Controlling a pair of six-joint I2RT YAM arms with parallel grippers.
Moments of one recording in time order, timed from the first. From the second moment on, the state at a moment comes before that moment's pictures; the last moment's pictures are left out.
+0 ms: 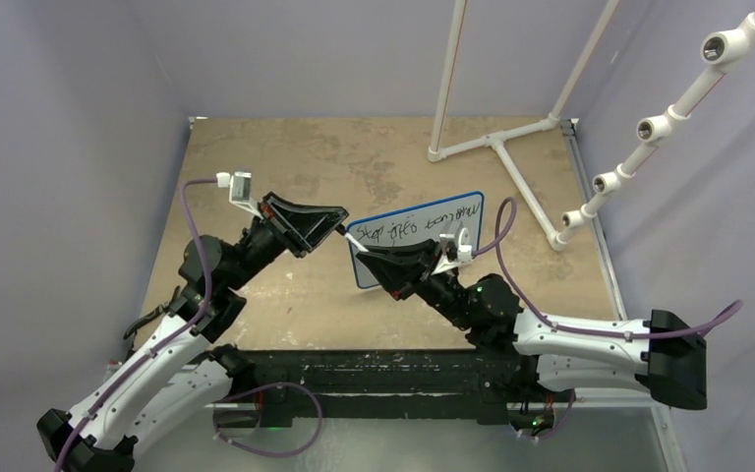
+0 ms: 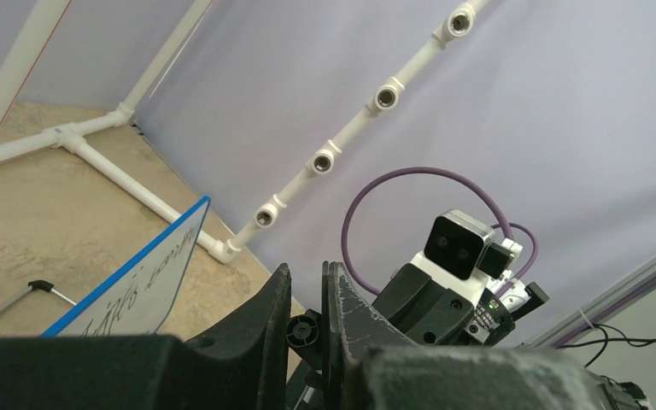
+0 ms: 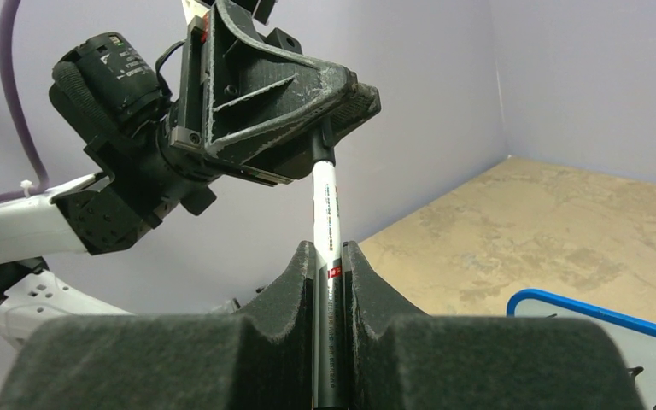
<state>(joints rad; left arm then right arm) -0.62 0.71 0.69 0.35 0.30 -0.86 1.21 1.03 0.53 0.96 0.22 0.28</state>
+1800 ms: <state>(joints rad) -0.60 0.66 0.61 0.37 0.27 -0.68 1.19 1.23 0.67 0.86 0.19 0.29</state>
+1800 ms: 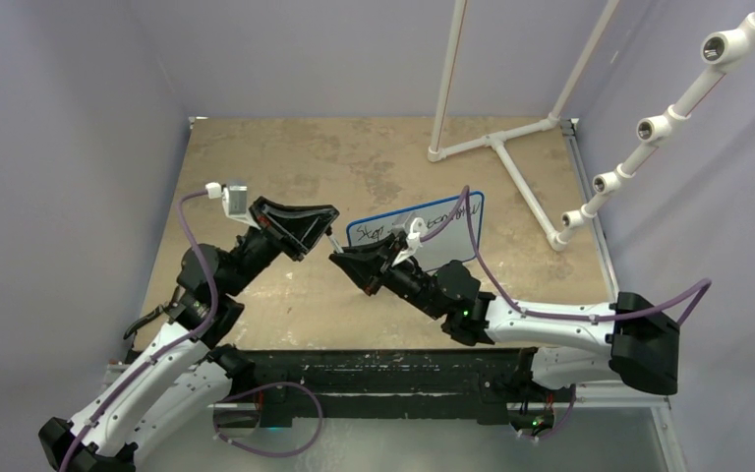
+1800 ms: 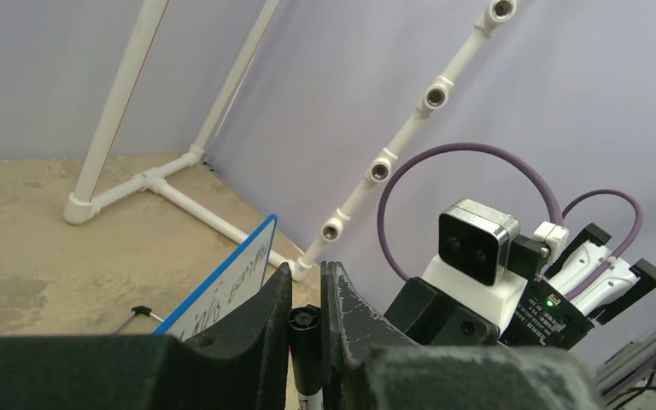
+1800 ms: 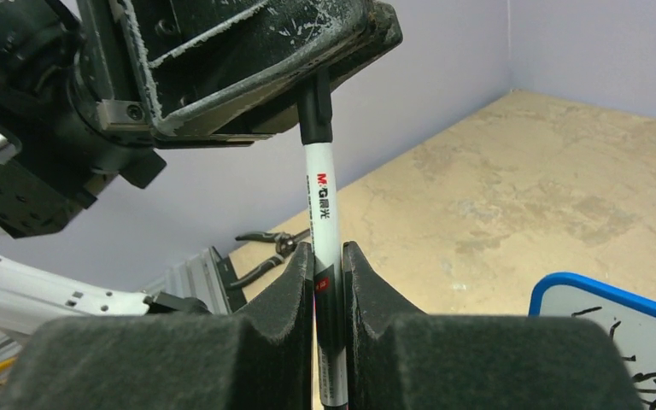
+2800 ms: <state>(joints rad) -0.64 0.85 1.06 -0.21 -0.18 -0.30 1.13 1.10 0.55 0.37 0.12 0.34</state>
